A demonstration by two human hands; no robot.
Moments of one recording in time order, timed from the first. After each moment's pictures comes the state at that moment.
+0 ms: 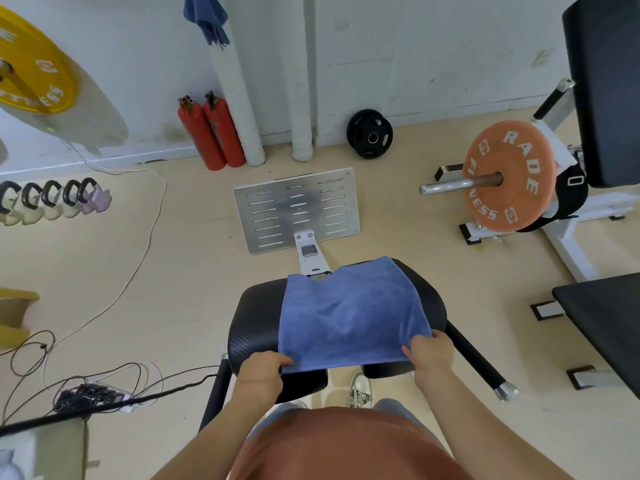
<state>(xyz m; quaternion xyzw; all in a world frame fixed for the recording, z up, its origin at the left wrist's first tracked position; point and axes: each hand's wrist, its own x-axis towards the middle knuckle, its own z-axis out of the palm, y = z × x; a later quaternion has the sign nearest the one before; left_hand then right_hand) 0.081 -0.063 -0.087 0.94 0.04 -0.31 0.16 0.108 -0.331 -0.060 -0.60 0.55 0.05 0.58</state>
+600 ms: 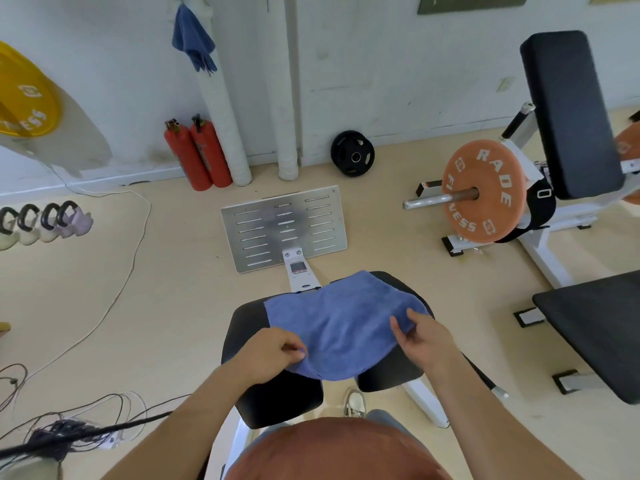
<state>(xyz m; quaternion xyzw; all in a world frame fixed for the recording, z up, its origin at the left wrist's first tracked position) 0.136 -0.066 -0.030 0.89 -0.10 -0.32 0.31 0.136 -0.344 -0.028 -0.31 0.49 0.06 0.81</state>
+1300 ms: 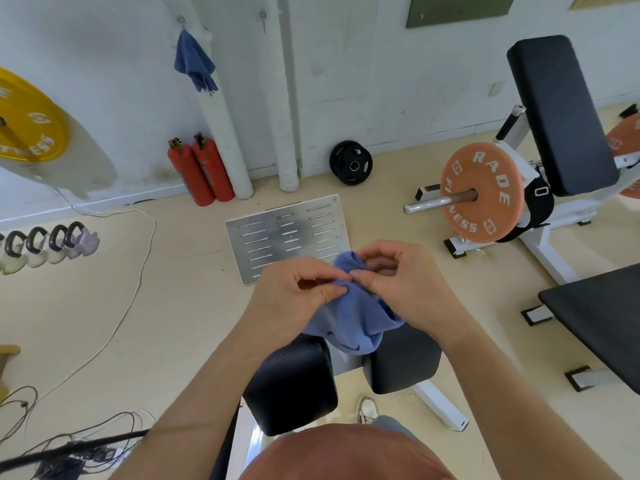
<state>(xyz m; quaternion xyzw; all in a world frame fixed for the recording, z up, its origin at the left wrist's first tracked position) 0.141 -0.096 0.133 0.81 -0.10 -0.08 0.57 0.139 -0.274 0.136 -0.82 0.00 0.06 0.57</state>
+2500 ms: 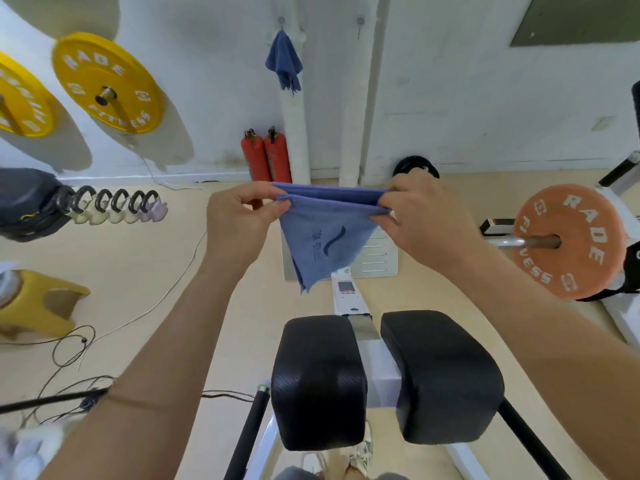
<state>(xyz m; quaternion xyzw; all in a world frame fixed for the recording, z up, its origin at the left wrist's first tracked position) 0.239 0.014 0.154 0.81 0.09 0.21 0.54 0.283 -0.222 0.164 -0.92 -0.31 -0.22 0.05</state>
